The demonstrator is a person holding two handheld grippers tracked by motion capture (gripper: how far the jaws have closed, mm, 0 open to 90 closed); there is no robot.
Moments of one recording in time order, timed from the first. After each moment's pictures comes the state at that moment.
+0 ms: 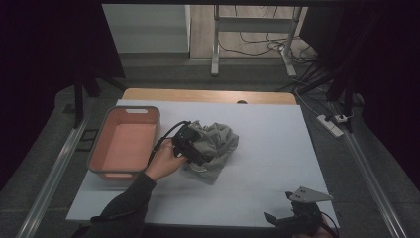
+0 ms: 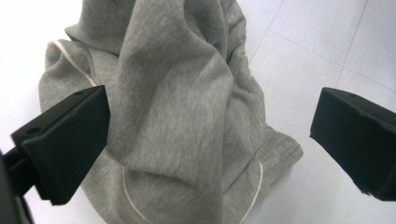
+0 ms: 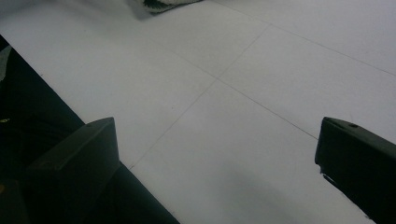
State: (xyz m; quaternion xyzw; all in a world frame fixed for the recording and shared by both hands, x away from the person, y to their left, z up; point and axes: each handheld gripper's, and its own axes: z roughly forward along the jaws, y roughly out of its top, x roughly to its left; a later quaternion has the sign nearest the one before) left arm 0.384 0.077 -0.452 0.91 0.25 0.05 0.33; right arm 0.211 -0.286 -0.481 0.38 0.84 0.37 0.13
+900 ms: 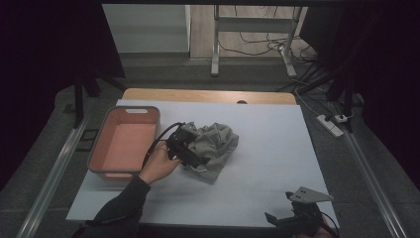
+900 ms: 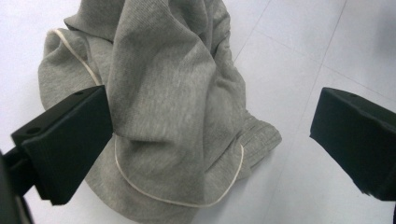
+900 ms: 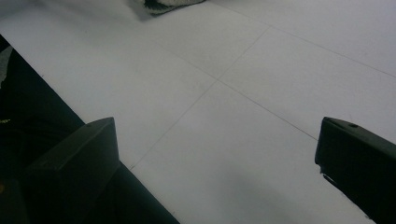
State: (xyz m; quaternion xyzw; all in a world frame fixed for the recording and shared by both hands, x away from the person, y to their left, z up) left arm 0.369 0.090 -0.445 0.90 0.26 0.04 0.35; right arm 0.211 -0.286 -0.481 0.38 0.83 0.38 0.14
